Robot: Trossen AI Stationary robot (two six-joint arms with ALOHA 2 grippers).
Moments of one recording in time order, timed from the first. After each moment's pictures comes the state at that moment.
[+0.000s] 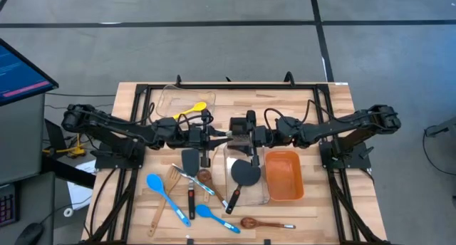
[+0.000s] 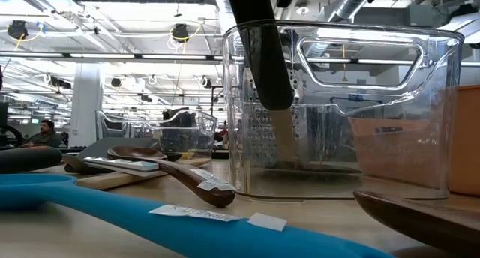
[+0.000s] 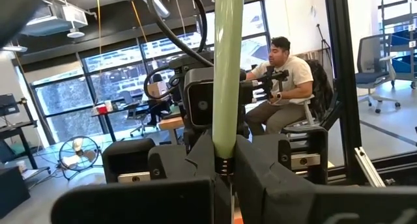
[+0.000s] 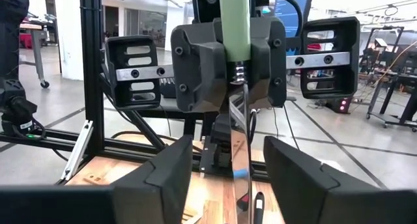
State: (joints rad) left arm -0.16 1.36 0.85 0.71 -0.15 0.25; right arm 0.11 1.44 0.88 0.62 0.02 -0.12
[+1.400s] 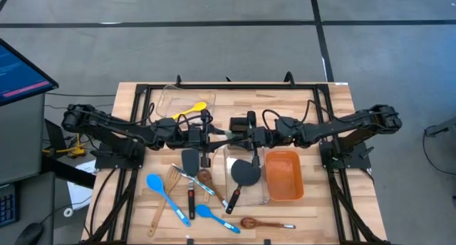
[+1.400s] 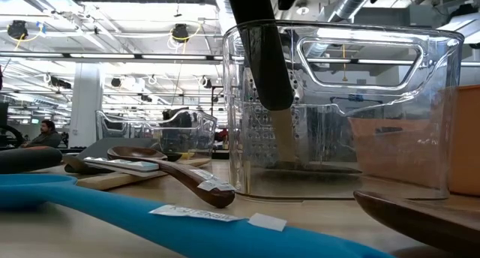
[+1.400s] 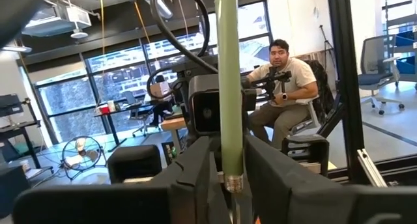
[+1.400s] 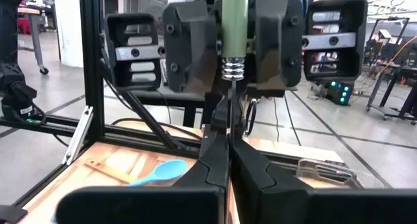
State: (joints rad) left arm -0.16 1.35 0.85 0.71 -0.17 0.25; right arm 0.11 1.43 0.88 0.56 0.03 -0.14
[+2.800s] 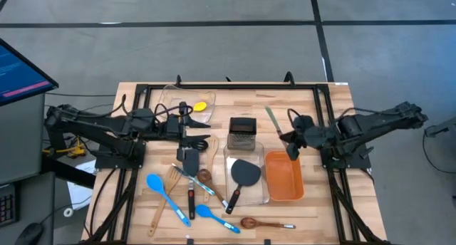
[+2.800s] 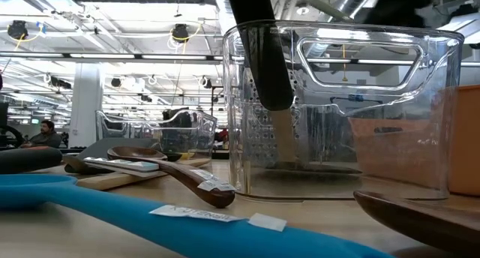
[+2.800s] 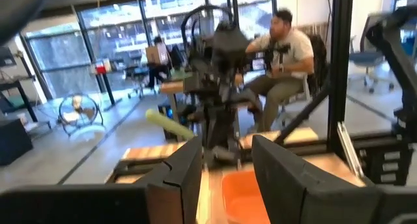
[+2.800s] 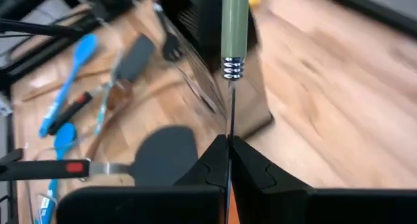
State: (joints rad) left arm -0.16 1.02 0.85 0.20 -0.19 0.15; right arm 0.29 0.92 0.88 -0.74 0.49 0.79
